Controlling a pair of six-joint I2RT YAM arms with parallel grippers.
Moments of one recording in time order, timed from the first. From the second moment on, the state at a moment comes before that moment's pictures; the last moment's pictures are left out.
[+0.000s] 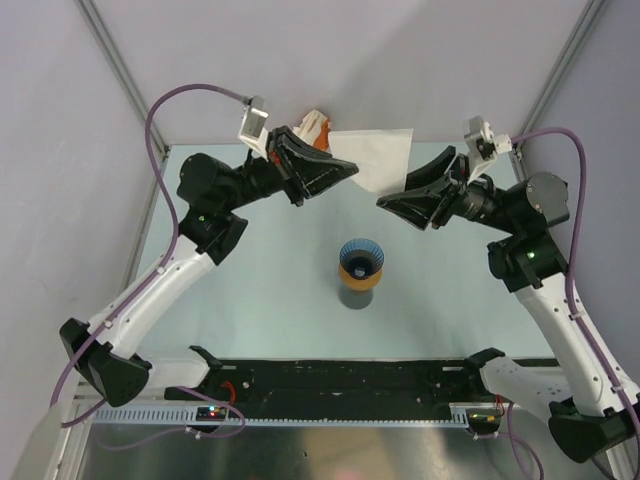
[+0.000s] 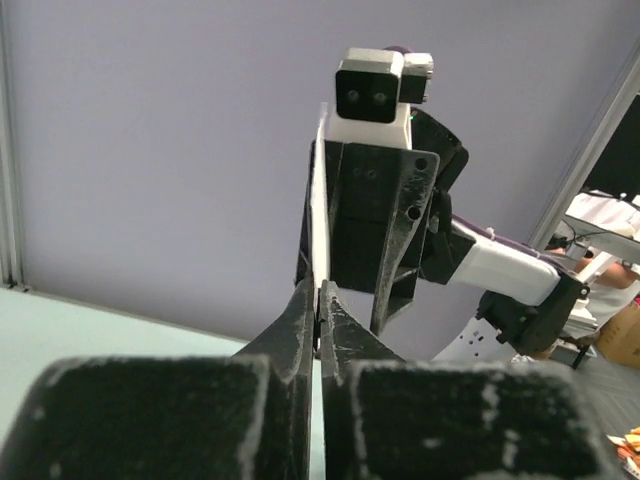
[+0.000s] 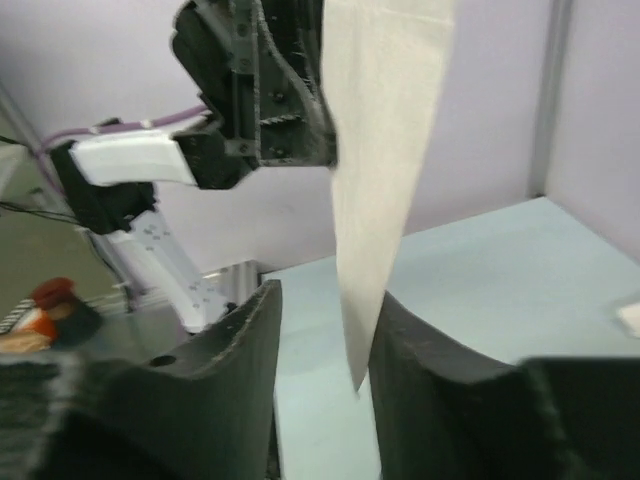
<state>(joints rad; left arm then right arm) -0.64 1.26 1.34 0.49 0.72 -0.68 0.41 1.00 1.22 0.22 -0.90 0.52</state>
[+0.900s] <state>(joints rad) -0.82 1.26 1.54 -0.65 0.69 0.35 0.55 1.25 1.86 -1.19 -0.81 -0.51</state>
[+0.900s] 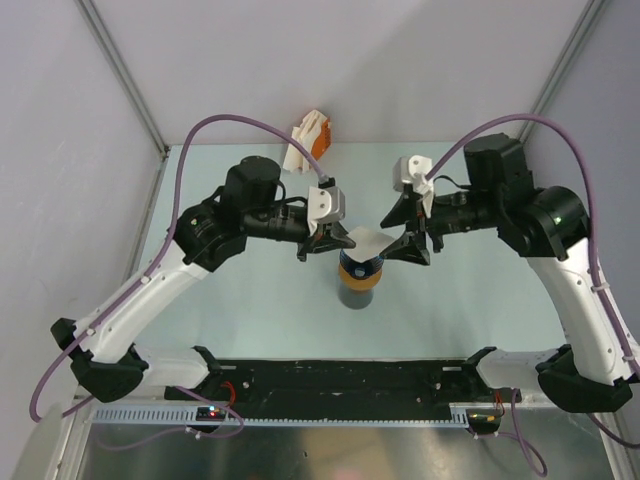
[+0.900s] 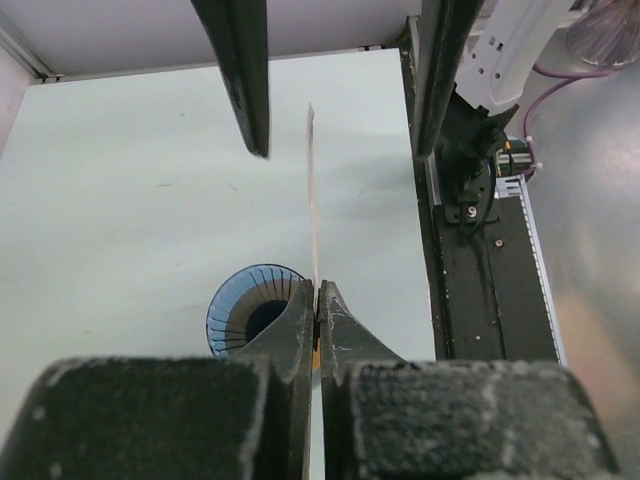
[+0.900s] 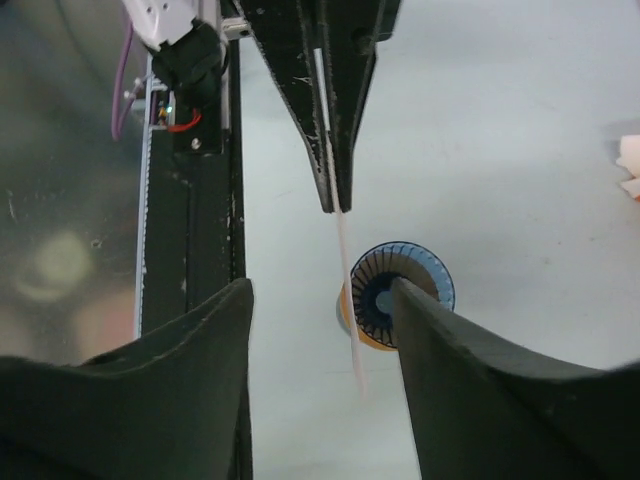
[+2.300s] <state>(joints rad) -0.77 1.23 1.55 -0.59 0.84 0.21 0.55 1.04 1.44 -0.49 -0.94 -0.15</state>
